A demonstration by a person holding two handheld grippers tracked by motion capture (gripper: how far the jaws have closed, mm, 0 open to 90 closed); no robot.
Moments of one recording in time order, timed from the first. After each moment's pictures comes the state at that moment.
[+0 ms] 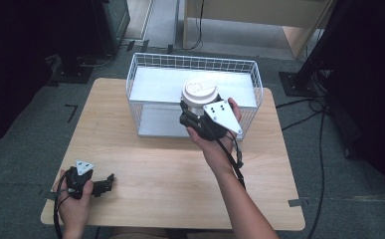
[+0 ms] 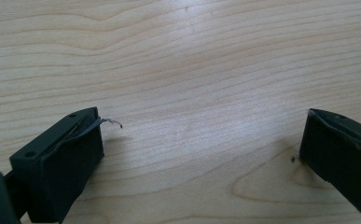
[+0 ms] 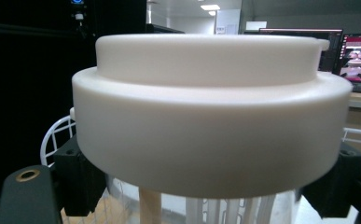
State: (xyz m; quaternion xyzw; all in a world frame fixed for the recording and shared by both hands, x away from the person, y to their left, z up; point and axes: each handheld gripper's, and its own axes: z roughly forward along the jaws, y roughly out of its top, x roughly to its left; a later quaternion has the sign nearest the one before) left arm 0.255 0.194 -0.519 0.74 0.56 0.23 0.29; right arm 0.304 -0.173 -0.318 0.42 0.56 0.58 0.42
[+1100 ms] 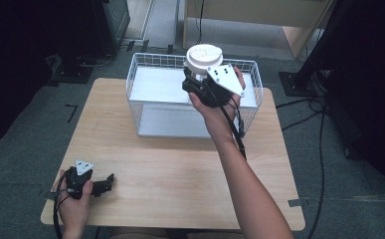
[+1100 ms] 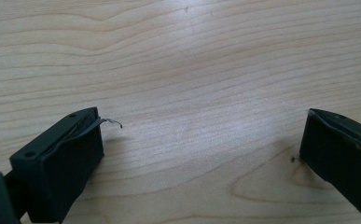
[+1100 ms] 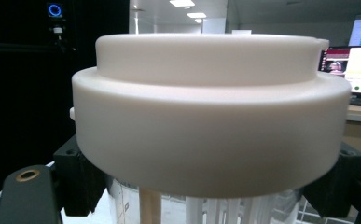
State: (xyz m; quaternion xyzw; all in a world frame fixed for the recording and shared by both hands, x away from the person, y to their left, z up) left arm 0.255 0.194 -0.519 0.74 0.57 0.22 0.29; right arm 0.359 -0.176 -0.271 0.43 0.54 0.57 0.44
